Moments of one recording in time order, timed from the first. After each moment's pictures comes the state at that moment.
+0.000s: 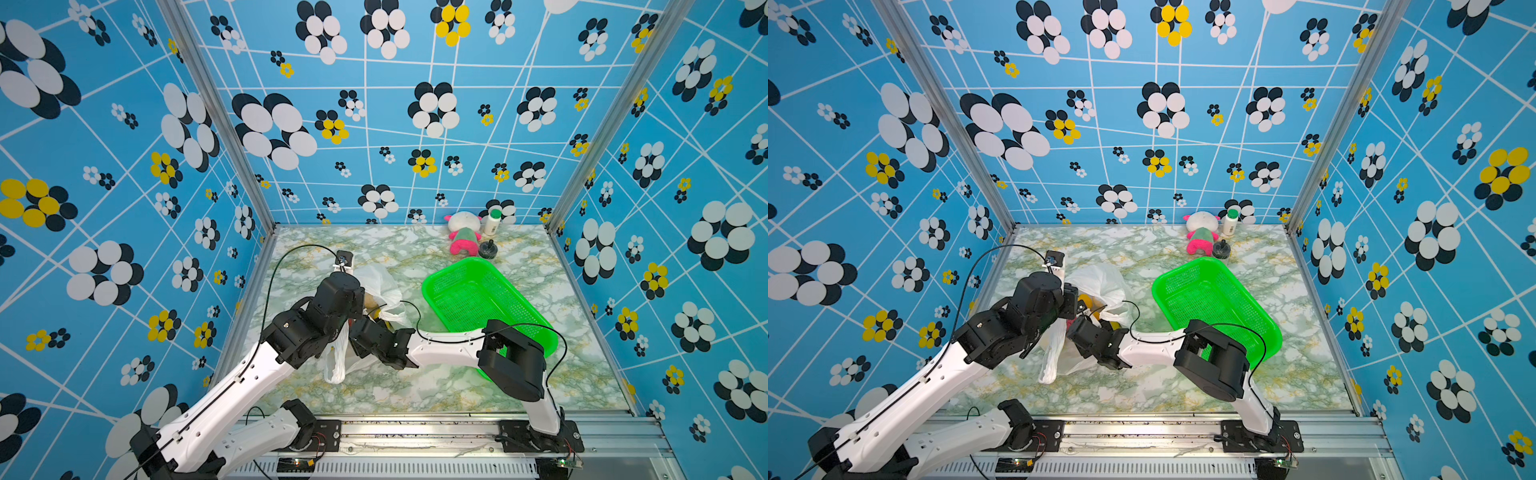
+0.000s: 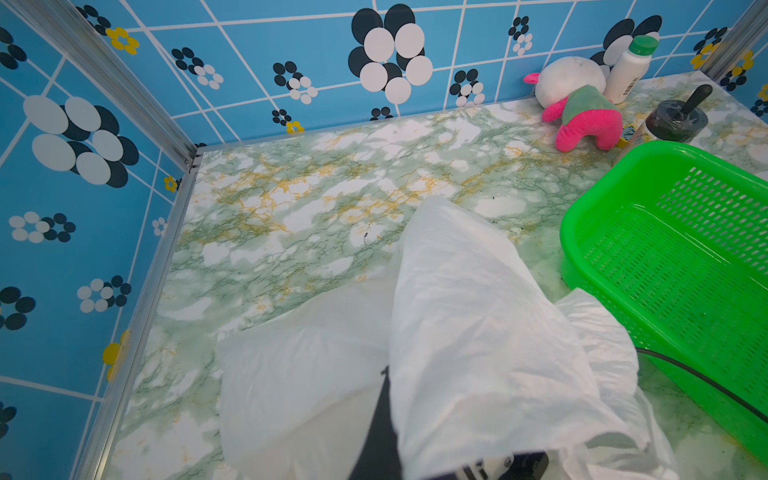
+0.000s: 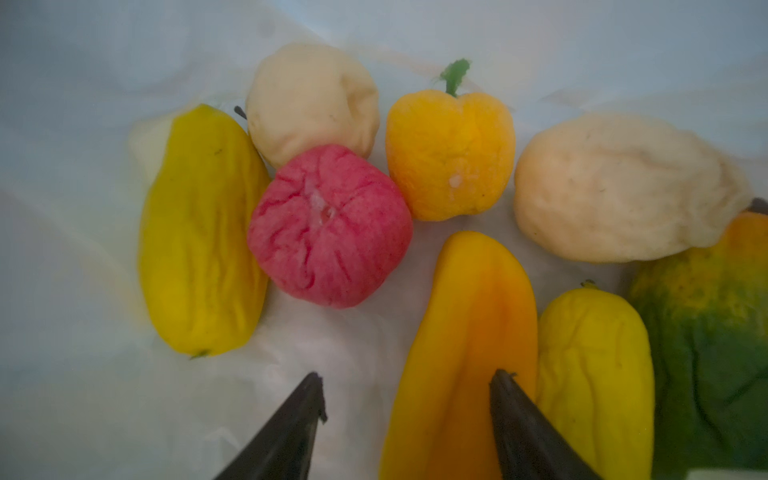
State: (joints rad) left arm -0.71 0.99 1.10 -0.73 -0.48 -0.28; right arm 1.19 2.10 1.40 -0.10 0.42 0.41
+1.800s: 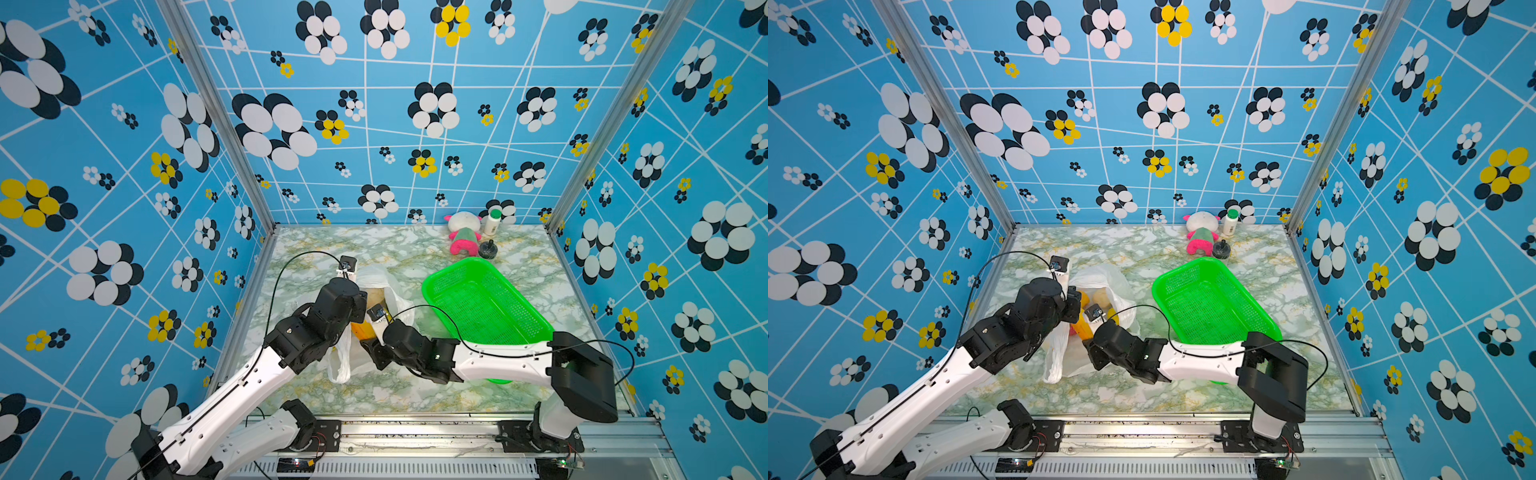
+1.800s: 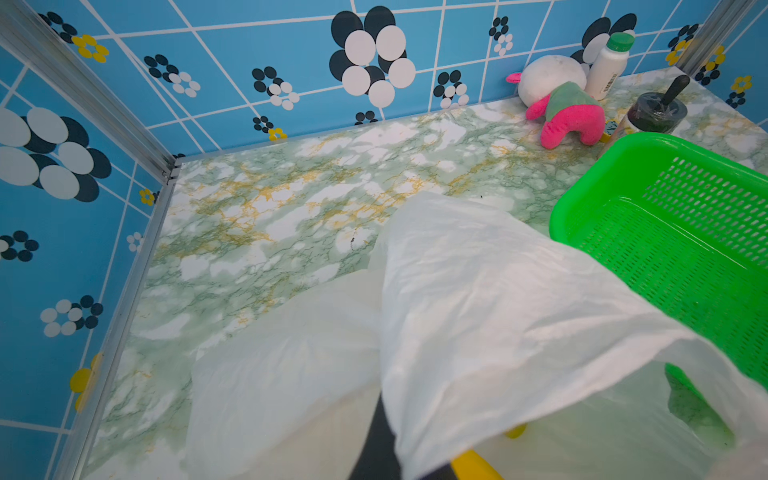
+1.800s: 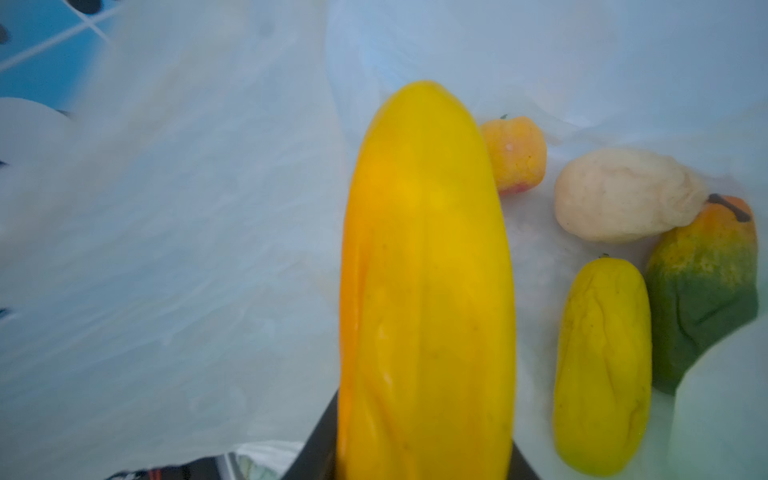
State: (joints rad) left arm -0.71 0.94 0.97 -0.60 -0.44 -0.23; right arm 1.22 1.64 0.98 0.15 0.19 0.38
